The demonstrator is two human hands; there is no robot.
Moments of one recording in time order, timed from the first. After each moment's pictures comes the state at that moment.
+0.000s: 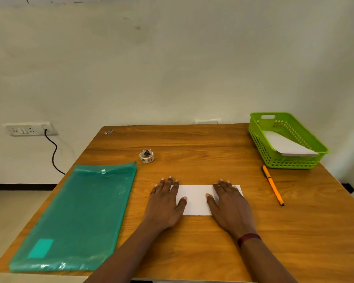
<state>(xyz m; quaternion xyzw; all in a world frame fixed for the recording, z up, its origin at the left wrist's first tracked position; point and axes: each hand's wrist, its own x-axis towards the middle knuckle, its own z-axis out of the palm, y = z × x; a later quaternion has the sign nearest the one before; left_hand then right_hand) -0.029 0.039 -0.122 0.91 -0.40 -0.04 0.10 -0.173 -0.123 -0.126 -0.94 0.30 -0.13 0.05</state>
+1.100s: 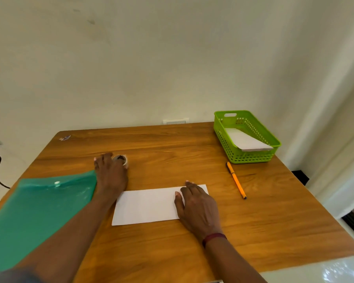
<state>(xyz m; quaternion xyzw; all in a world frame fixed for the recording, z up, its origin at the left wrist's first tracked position) 0.071 0.004 -0.090 0.94 -0.29 0.13 0.14 -0.181 -0.105 -0.106 -0.93 0.28 -0.25 0.01</state>
